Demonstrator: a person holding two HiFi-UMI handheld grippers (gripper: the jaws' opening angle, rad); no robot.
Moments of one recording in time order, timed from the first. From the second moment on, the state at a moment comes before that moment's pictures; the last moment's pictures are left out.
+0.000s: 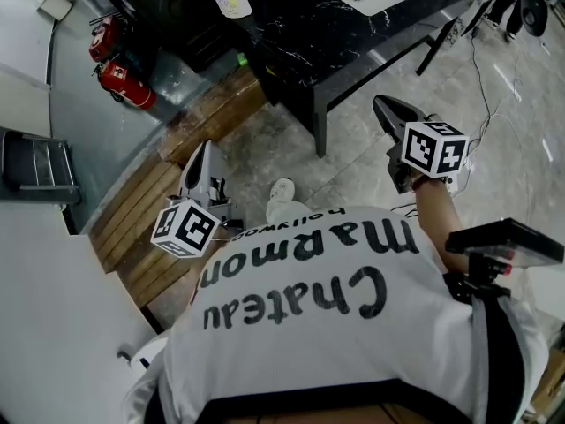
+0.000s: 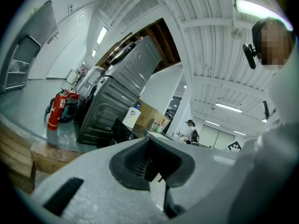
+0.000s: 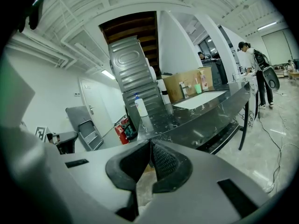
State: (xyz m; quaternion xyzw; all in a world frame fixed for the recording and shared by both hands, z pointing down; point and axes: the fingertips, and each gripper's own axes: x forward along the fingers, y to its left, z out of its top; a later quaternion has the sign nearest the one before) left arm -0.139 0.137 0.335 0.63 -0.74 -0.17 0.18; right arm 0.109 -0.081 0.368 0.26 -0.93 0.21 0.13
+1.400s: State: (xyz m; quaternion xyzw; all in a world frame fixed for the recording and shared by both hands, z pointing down) left arm -0.208 0.095 0.324 0.62 -0.74 -0.18 0.17; right arm 0.045 -0.119 0.320 0.26 -0.95 0.17 0.07
